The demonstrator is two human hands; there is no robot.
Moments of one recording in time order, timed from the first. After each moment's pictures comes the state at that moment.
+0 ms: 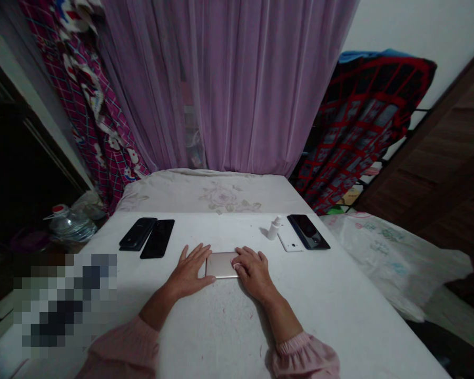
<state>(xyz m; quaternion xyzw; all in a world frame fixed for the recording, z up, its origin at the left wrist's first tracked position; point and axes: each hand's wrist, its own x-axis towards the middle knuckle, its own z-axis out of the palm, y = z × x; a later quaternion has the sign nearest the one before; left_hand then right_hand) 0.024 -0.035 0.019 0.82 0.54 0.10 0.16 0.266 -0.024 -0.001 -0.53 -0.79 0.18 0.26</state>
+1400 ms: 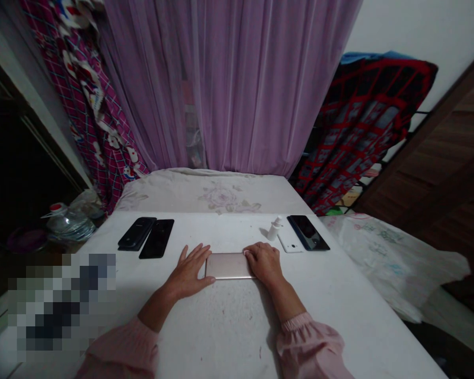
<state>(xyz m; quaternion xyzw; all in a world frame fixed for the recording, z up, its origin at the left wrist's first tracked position) 0.026 -0.037 0.027 0.81 0.55 0.09 0.18 0.279 -0.001 0.033 -0.63 -0.75 0.10 0.14</state>
